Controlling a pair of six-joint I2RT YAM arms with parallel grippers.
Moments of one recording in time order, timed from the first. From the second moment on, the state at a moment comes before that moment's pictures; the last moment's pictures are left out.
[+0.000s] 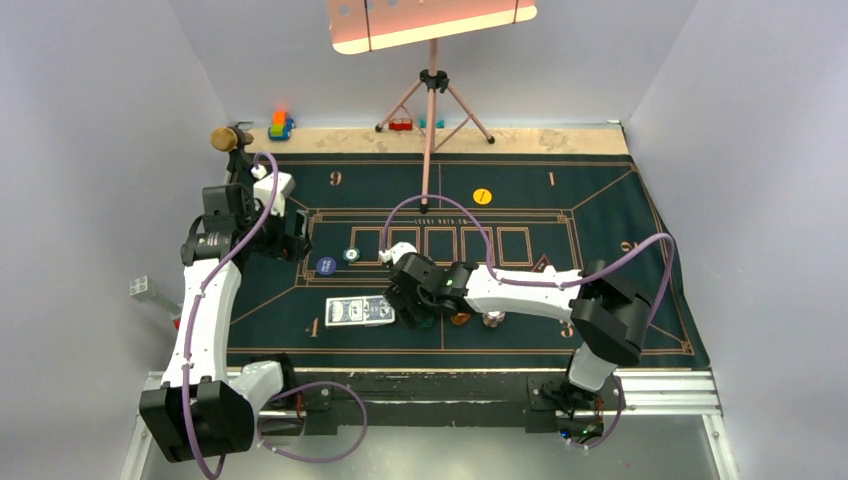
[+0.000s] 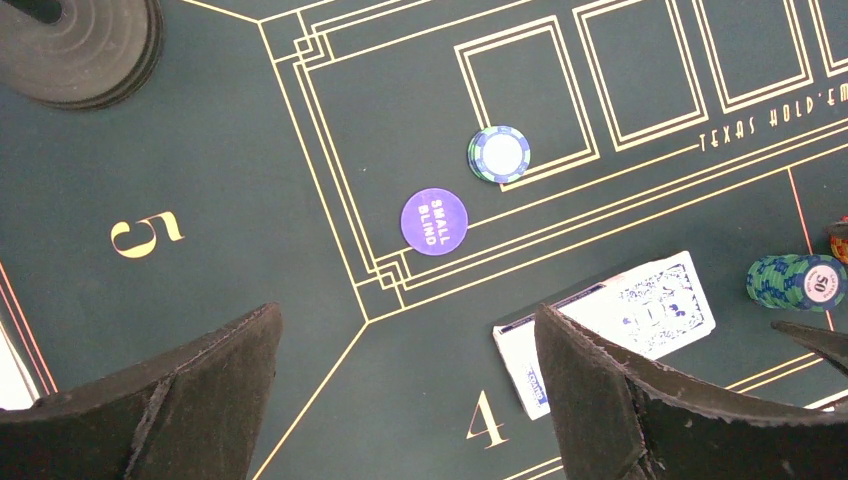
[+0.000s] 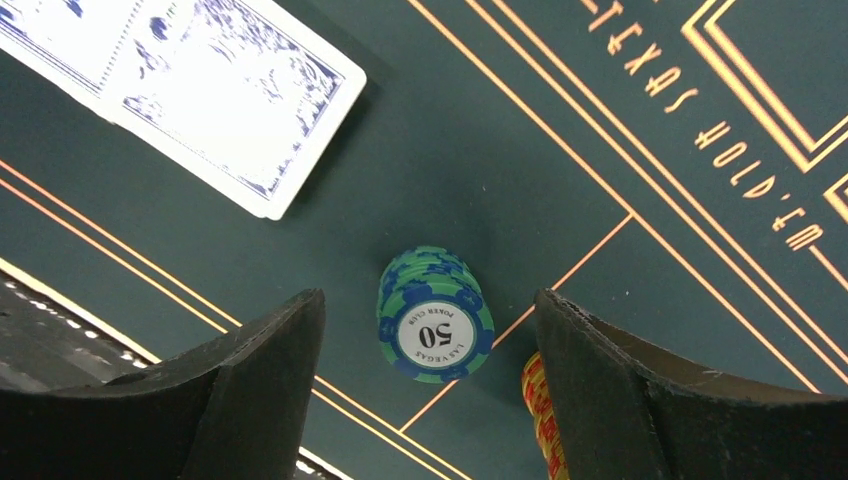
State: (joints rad) left arm 0.16 1.05 0.96 -0.75 0.39 0.27; right arm 1.13 1.67 1.10 -0.46 0.23 0.38
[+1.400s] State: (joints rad) left arm 0.16 1.06 0.96 -0.75 0.39 0.27; right arm 1.04 1.61 1.10 -0.49 0.23 0.38
